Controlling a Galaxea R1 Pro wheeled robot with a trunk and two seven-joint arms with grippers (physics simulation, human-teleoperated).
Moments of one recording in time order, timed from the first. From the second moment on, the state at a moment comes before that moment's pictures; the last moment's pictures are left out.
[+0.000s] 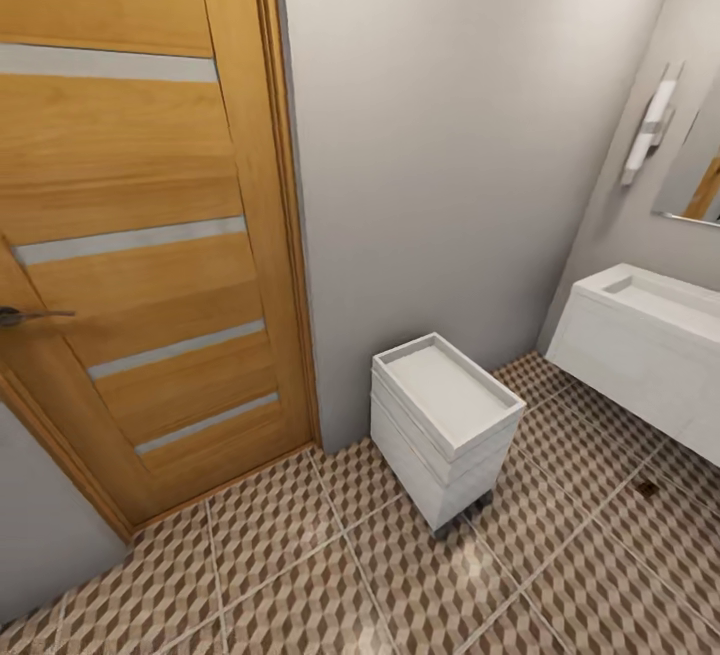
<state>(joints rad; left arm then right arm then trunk) -0.17 -0.01 -0.23 -0.01 0.27 -0.63 0.13 -0.15 -0.05 0.18 -0.08 -0.18 -0.68 -0.02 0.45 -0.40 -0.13</state>
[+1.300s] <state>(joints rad) -0.17 -0.01 -0.23 -0.01 0.27 -0.63 0.13 -0.15 -0.05 0.18 -0.08 -0.17 -0.68 -0.02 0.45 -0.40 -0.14</state>
